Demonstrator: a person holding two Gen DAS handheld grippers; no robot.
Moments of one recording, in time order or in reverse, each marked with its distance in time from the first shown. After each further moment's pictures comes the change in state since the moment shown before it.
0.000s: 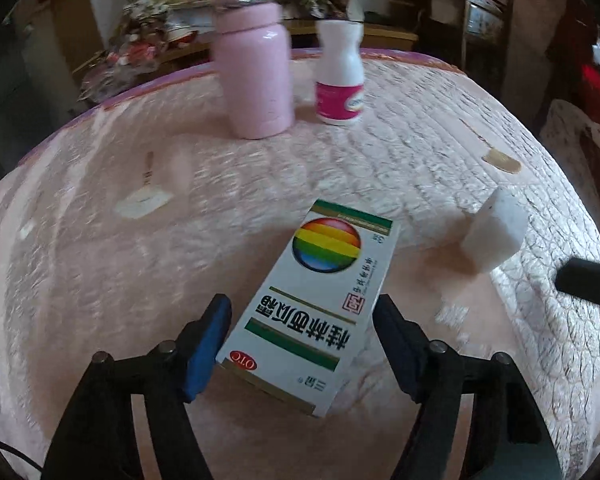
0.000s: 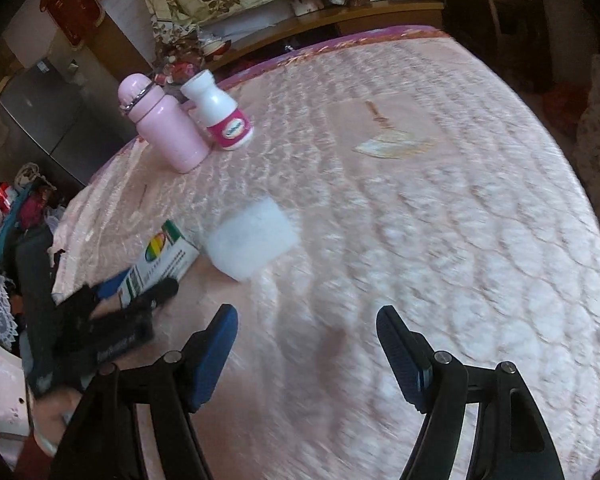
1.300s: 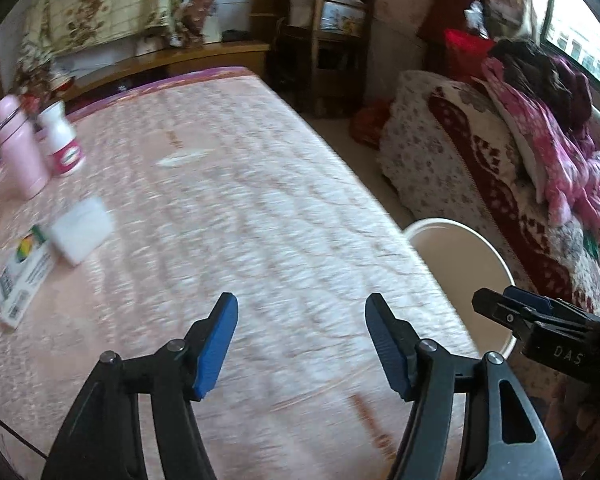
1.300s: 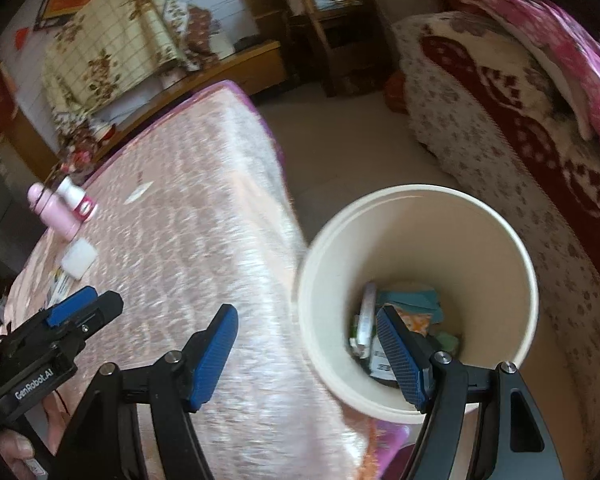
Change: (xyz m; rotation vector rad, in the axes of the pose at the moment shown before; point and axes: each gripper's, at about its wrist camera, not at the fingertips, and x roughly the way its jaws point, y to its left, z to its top) left arm -0.074 -0.258 -0.035 0.170 -0.062 -0.323; right arm -0.172 -0.223 -0.124 0.266 -0.192 -0.273
